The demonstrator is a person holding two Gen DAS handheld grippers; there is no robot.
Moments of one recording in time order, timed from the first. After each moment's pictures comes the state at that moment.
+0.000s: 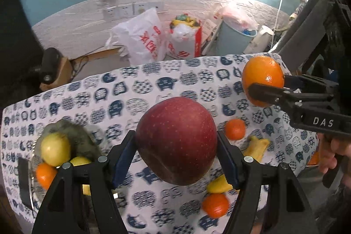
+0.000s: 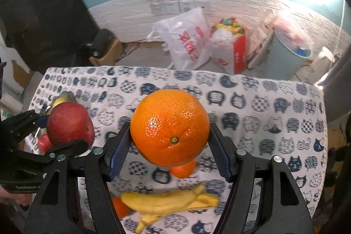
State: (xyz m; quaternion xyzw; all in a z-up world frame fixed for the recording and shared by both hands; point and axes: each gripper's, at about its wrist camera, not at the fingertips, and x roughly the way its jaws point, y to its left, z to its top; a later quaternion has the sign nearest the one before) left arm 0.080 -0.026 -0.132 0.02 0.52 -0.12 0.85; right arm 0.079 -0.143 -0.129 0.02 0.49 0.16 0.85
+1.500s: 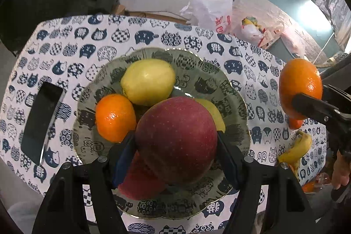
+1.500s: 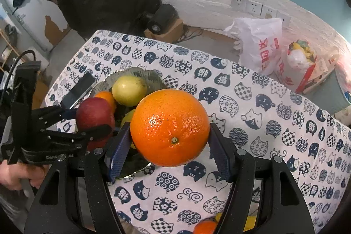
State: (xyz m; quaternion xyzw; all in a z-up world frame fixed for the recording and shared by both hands) left arm 0.033 0.178 -0.191 -0.11 0.56 0.00 0.82; right arm 0.064 0.052 -0.142 -0.06 0.51 0.29 0.81
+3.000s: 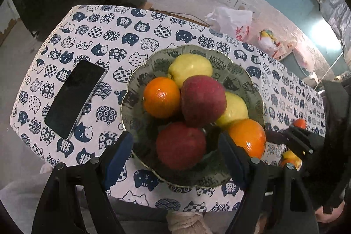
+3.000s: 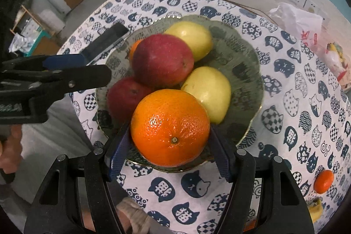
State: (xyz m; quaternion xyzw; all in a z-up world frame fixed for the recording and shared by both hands) left arm -0.015 0.230 -0.168 -0.14 0.56 0.05 0.82; right arm 0.006 0.145 -0.206 -0.12 0.56 0.35 0.74
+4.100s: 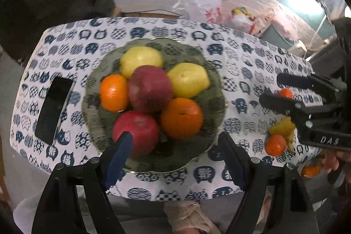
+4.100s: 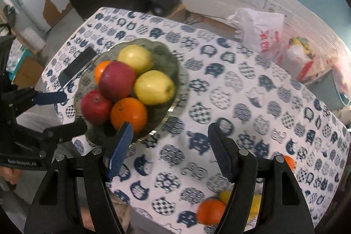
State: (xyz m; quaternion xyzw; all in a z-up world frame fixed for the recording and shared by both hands) left arm -0.013 0.145 -0.153 -0.07 0.57 -0.01 0.82; right arm 0.027 0.049 -0.148 -0.11 0.53 0.28 0.79
